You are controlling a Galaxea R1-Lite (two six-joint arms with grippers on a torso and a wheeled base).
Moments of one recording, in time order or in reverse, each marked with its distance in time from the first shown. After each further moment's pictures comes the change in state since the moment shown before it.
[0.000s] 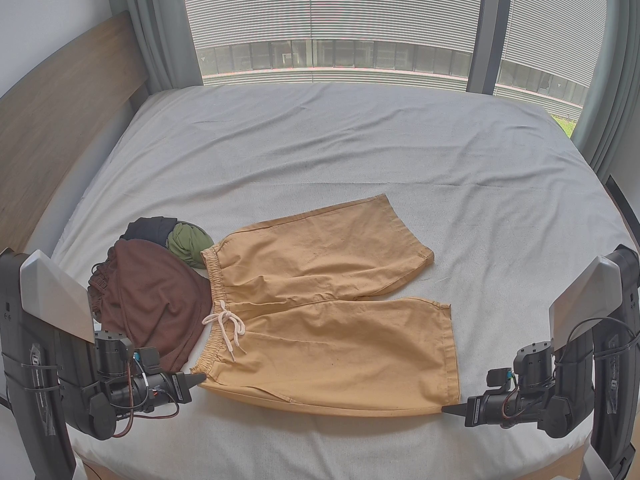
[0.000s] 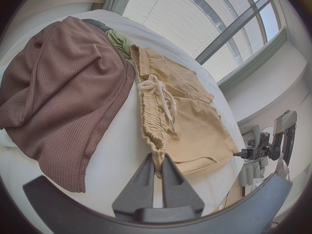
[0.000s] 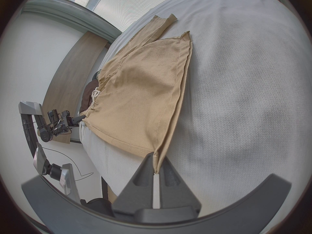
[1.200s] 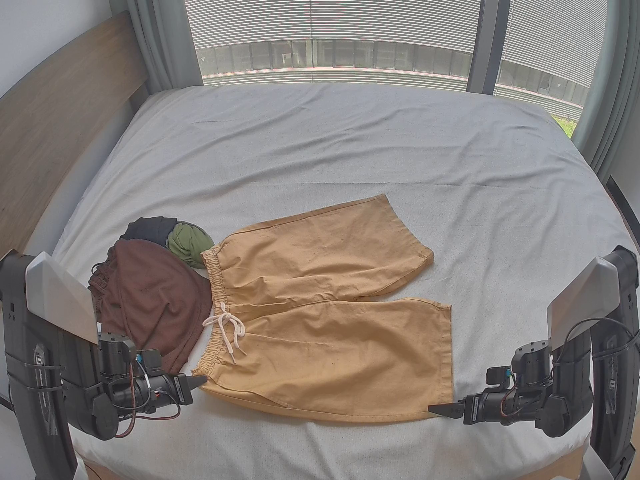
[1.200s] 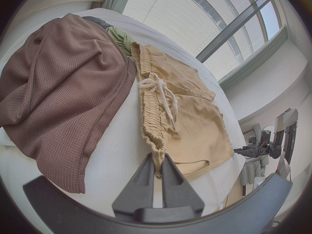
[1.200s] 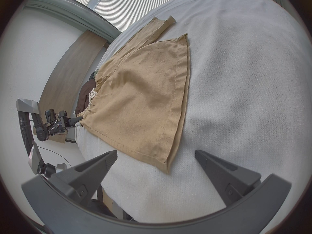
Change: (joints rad) left arm -0.007 0.026 -0.010 0.001 -0.002 0.010; right arm 0.005 0.011 -0.023 0.000 -0.035 -0.021
